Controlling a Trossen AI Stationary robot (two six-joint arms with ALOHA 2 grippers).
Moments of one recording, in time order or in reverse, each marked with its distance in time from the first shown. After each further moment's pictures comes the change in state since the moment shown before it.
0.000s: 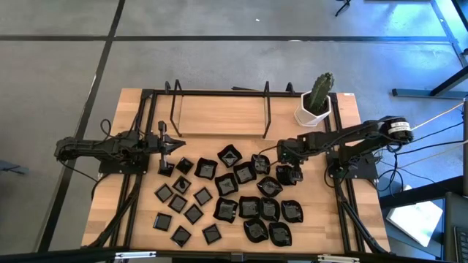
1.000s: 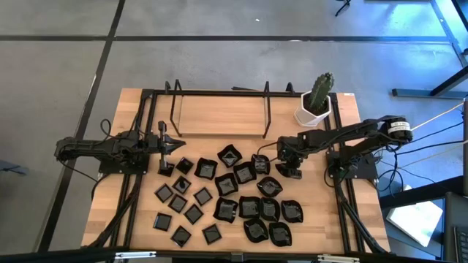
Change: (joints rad) left arm 0.000 0.000 0.000 0.000 0.000 0.000; right arm -0.048 0.063 0.003 0.017 0.008 -0.008
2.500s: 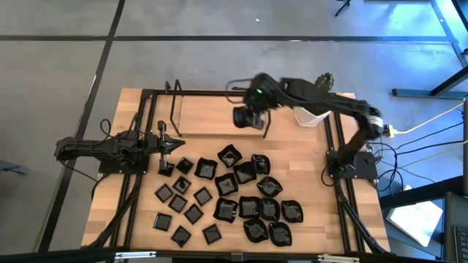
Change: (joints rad) left arm 0.000 0.000 0.000 0.017 -0.005 0.026; right arm -0.241 0.274 1.144 -0.362 0.188 -0.264
